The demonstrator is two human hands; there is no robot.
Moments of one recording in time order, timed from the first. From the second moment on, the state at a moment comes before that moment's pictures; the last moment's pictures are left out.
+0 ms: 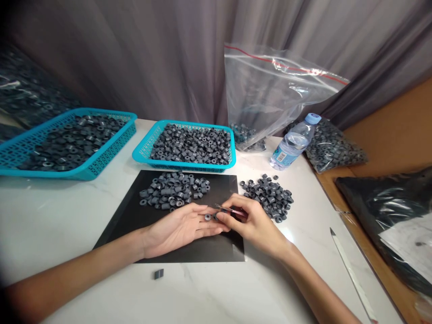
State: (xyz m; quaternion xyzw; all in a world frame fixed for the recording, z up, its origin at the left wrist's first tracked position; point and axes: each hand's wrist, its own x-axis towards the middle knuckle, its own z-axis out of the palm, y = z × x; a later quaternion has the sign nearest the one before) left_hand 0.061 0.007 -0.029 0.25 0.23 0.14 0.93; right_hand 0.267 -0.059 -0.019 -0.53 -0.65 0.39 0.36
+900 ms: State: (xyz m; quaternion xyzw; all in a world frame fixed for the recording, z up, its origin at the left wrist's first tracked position) left_hand 0.063 0.007 -0.027 0.28 0.22 0.15 0.92; right_hand 0.266 -0.060 -0.020 -0.55 -0.66 0.35 0.38
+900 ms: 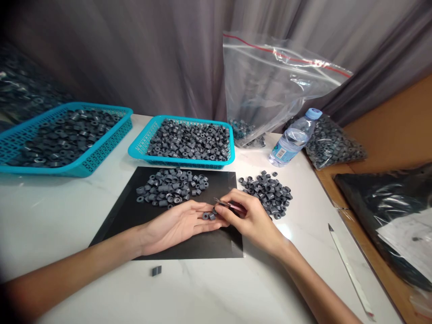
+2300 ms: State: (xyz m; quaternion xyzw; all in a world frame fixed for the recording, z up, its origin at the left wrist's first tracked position) left_hand 0.060 0.003 -0.032 0.28 0.25 0.16 0.91; right_hand 0.166 -0.109 -0.040 -0.39 -0.87 -0.06 0.31
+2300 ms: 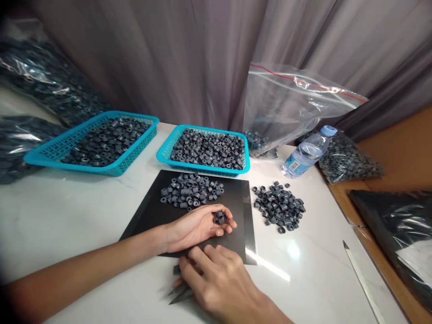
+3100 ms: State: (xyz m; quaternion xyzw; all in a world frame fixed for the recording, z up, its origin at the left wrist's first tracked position) left_hand 0.058 0.006 -0.038 0.30 0.23 0.14 0.91; right_hand 0.231 -0.072 -0.039 -0.65 -0.64 0.09 0.40
